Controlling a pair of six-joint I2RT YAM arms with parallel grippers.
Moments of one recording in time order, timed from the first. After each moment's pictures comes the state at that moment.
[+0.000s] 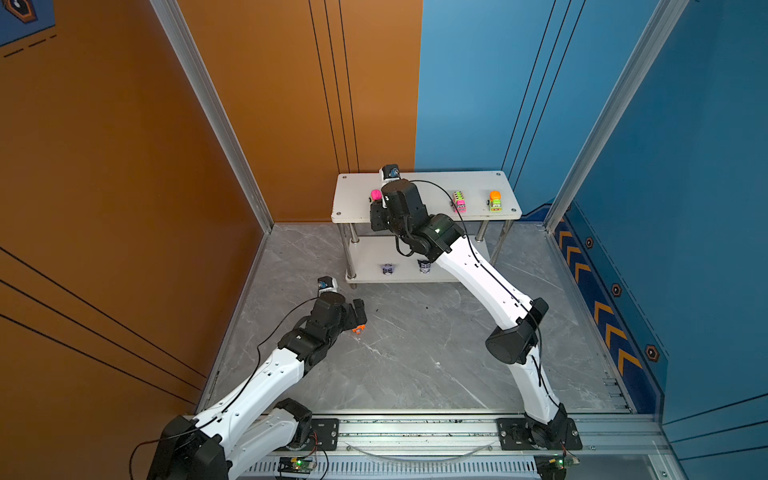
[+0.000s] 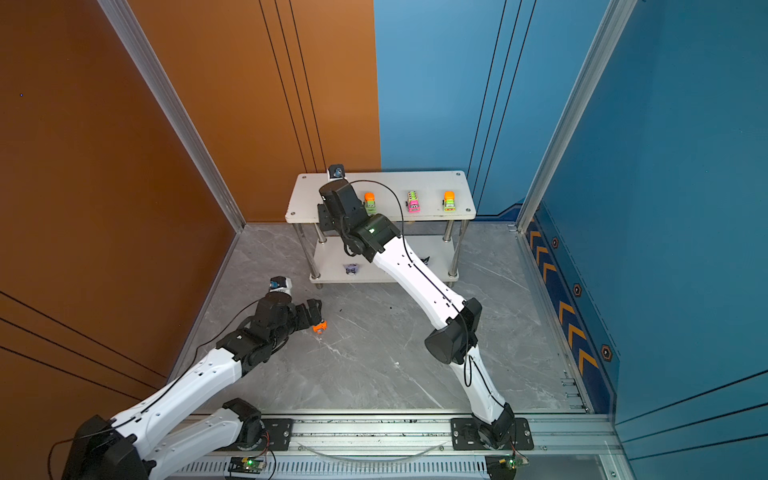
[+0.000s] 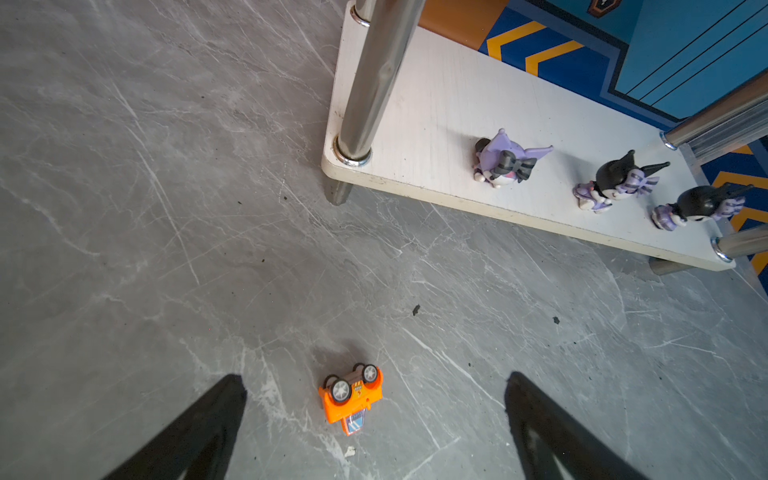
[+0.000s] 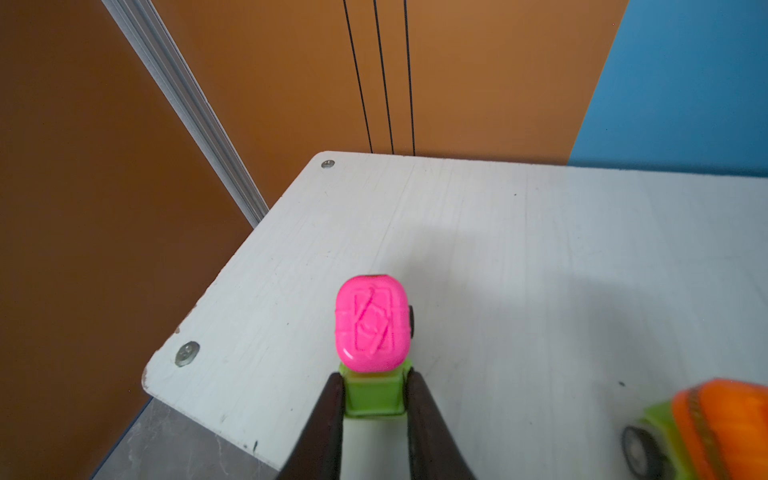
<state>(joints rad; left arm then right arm) -0.46 0.98 0.57 -0.24 -0.22 -0.60 0.82 2.21 2.59 -0.74 0.36 0.32</state>
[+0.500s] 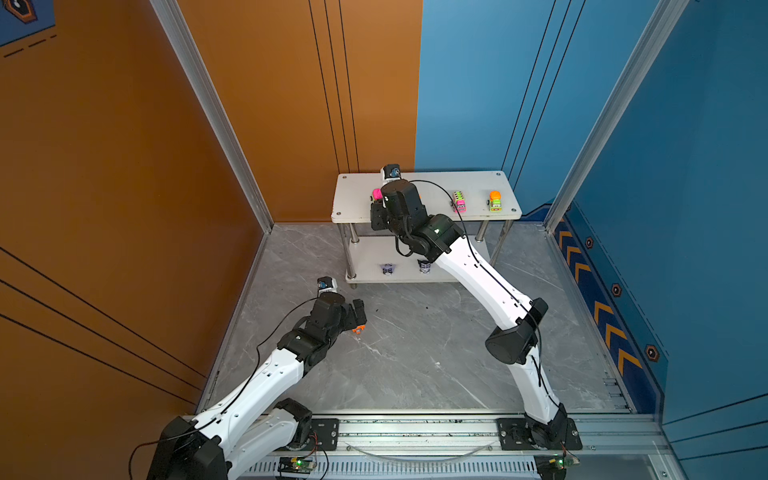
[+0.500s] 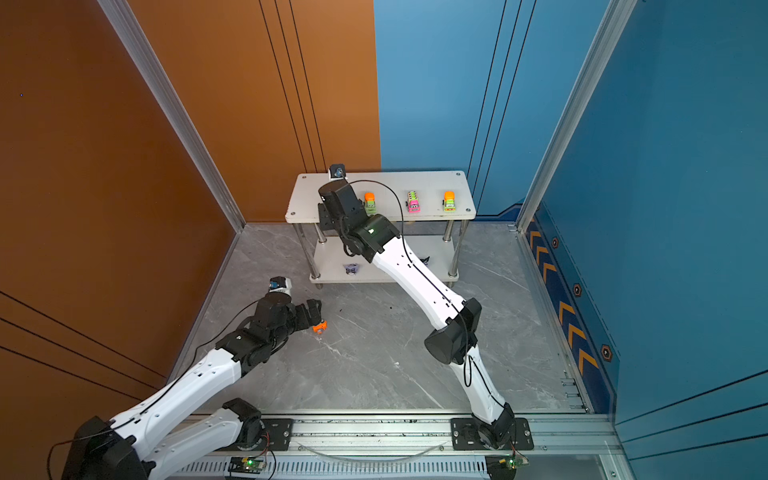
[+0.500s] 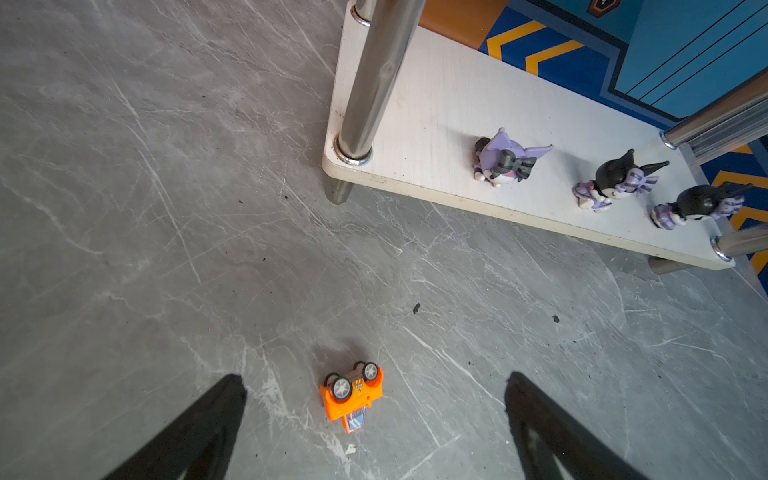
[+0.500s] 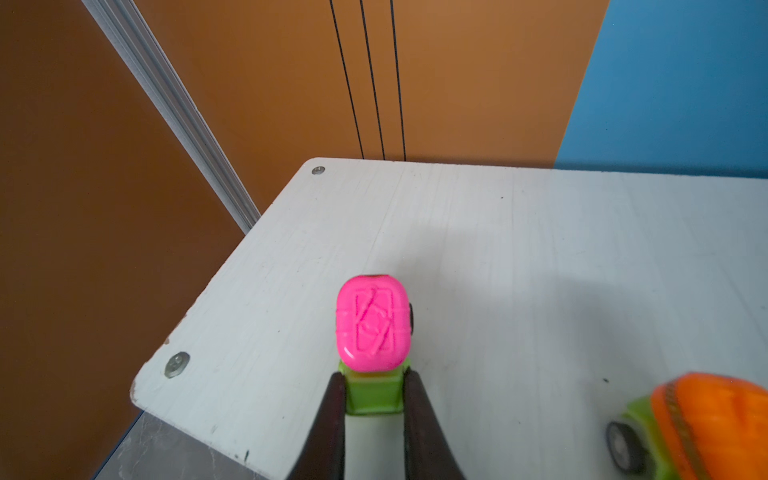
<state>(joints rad) -0.46 0.98 0.57 -0.25 -0.22 -0.60 0.83 2.21 2.59 -0.74 0.41 0.32</state>
